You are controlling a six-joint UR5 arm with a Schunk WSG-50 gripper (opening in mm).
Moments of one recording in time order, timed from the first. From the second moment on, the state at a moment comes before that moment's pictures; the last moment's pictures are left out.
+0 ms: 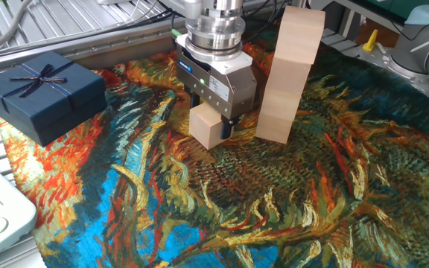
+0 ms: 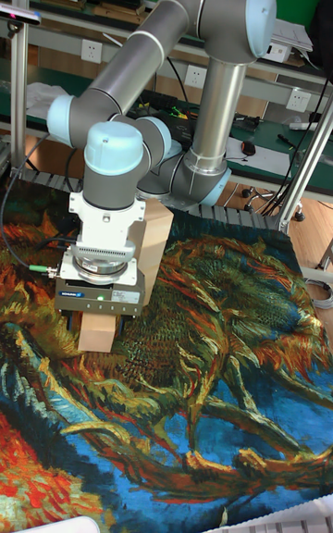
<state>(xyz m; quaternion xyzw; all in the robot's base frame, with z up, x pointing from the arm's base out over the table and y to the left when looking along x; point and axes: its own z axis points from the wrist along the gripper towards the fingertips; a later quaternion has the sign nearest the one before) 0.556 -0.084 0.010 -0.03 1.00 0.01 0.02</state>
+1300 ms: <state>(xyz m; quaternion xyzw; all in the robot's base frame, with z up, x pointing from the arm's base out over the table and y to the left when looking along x) 0.557 -0.083 0.011 -0.01 1.00 0.01 0.02</state>
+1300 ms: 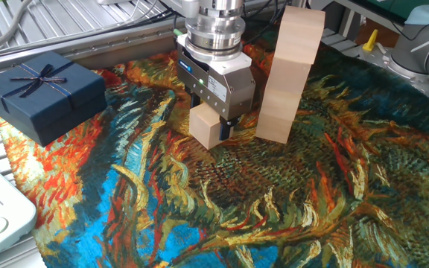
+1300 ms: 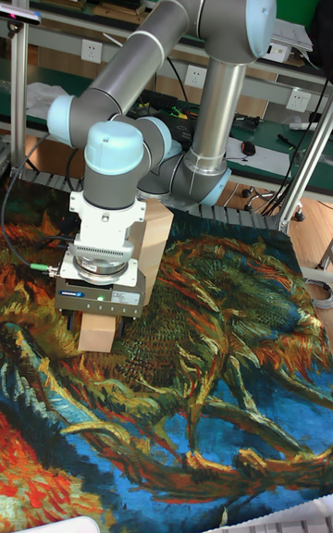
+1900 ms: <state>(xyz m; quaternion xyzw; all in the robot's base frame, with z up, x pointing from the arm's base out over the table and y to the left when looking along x) 0.556 -0.084 0.012 0.00 1.00 0.01 0.01</state>
